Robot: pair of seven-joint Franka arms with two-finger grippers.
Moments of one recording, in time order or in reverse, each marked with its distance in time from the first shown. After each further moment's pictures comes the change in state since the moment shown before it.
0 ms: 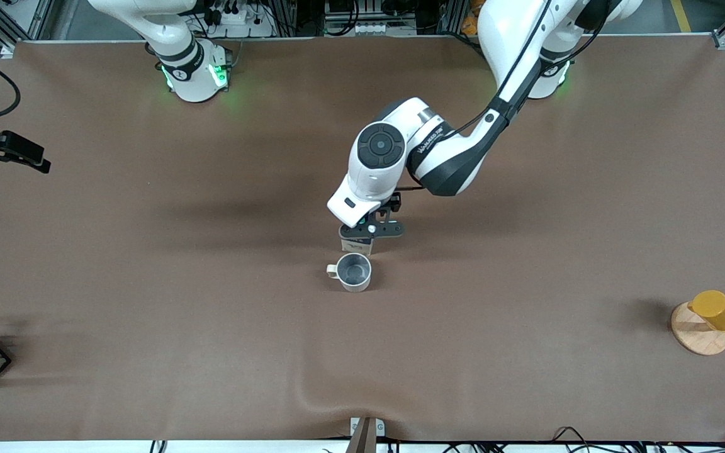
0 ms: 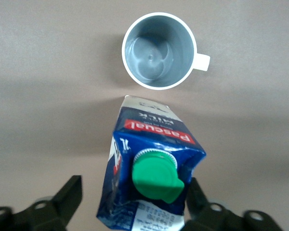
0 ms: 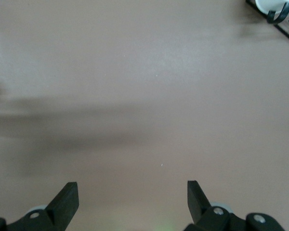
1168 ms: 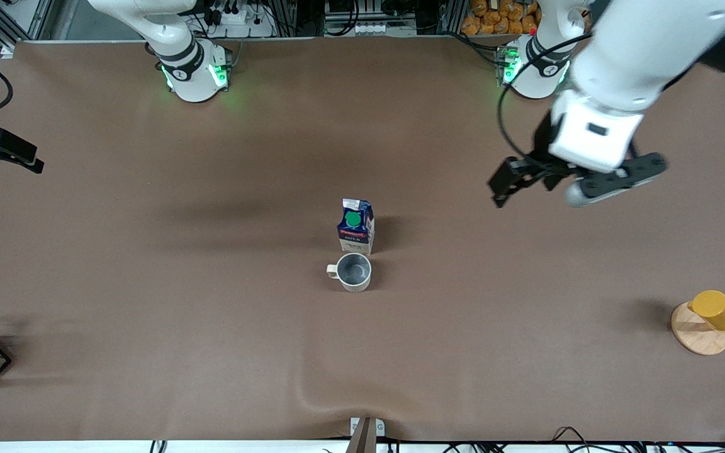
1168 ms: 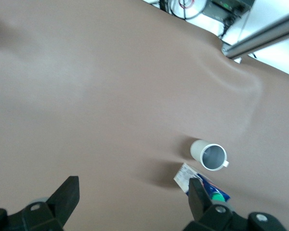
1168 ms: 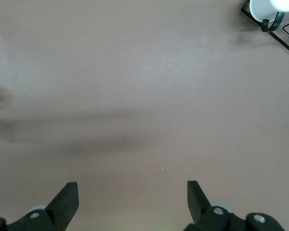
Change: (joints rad) left arm 0.393 -0.465 0.019 0.042 0.005 -0.337 0.050; right arm 0.007 0.006 -0.006 0.025 0.000 -0.004 0.011
